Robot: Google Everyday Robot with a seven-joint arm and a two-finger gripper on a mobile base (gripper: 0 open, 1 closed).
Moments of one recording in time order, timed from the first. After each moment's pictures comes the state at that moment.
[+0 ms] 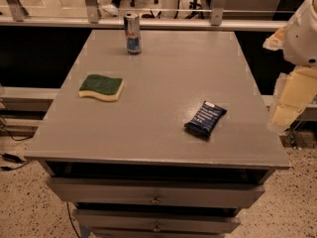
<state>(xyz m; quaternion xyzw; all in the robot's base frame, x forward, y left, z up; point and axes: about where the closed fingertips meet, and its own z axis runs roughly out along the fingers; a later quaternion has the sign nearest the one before) 0.438 -0.217 0.977 -0.60 0.78 -0.03 0.16</state>
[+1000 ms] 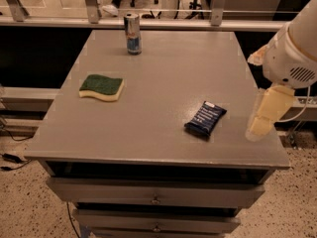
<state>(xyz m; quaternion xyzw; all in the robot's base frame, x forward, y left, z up) 0.452 -0.201 0.936 -0.60 0.78 -0.01 0.18</state>
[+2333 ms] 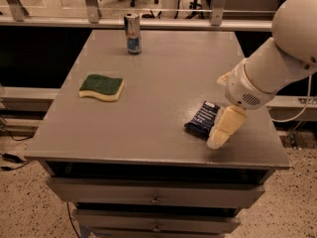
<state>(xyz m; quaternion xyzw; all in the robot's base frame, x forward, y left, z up) 0.491 -0.155 0.854 -0.58 0.78 0.06 0.22</state>
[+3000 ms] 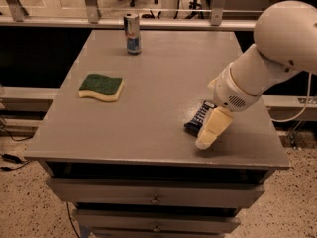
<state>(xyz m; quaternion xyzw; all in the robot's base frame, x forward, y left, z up) 0.501 -0.134 0.834 -0.57 0.79 0.08 0.21</state>
